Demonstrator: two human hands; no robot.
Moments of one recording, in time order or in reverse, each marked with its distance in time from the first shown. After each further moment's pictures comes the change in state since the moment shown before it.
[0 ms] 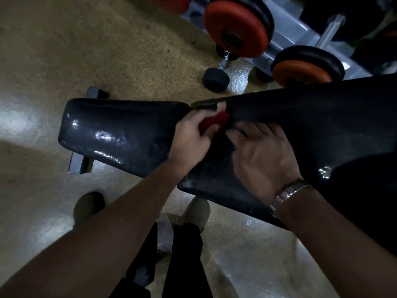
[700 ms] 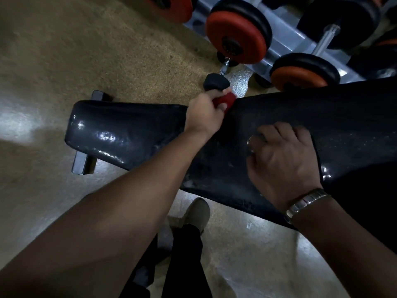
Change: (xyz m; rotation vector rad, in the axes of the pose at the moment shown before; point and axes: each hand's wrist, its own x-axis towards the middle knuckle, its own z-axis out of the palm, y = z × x) left_hand 0.051 0.032 0.014 0.045 0.023 -0.148; right_hand -0.022 0.019 -0.010 -0.115 0.025 0.073
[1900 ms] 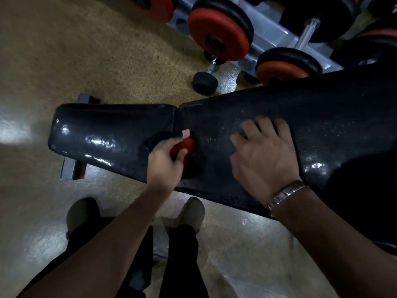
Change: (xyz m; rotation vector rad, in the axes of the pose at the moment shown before) left_hand -0.106 -0.072 -0.021 0.059 0.088 -0.084; right_hand -0.005 0.002 0.003 0.014 0.020 -0.023
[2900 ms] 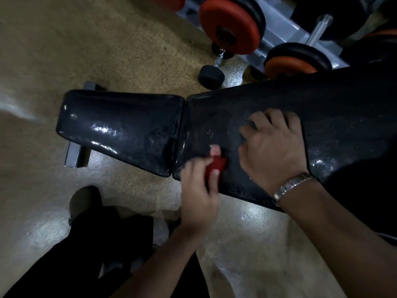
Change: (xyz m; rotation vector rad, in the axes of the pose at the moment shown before) left_hand -0.101 0.035 0.031 -0.119 0.053 0.072; right_hand 0.001 -0.002 0.000 -0.039 -0.001 0.018
